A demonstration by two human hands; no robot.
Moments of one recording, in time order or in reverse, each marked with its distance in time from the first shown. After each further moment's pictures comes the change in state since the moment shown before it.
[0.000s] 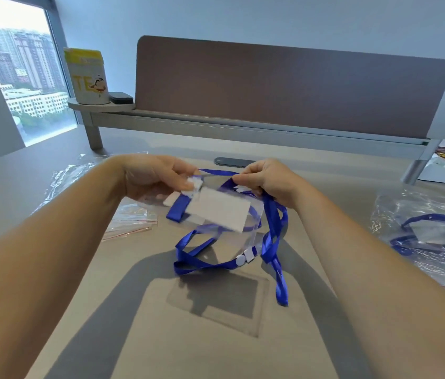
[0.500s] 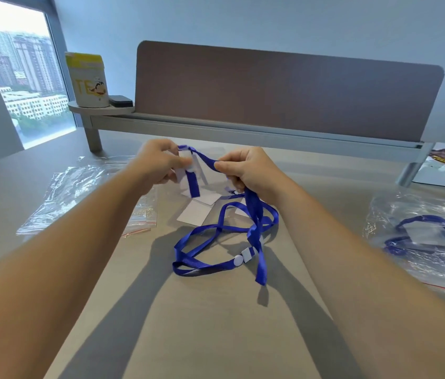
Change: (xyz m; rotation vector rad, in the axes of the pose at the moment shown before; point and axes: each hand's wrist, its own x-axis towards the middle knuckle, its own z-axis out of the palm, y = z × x) left_hand 0.022 0.005 0.017 0.102 0.934 0.140; right_hand -0.007 -0.027 0.019 0.073 0.045 -0.175
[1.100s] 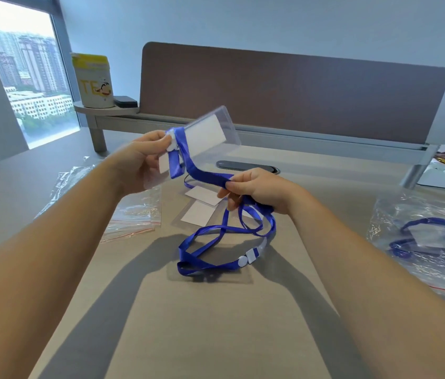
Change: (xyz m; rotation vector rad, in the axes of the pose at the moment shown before) left_hand -0.006 -0.012 -0.036 -0.599 -0.291 -0.025; right_hand -0.003 0.015 -0.006 -0.092 -0.256 0.172
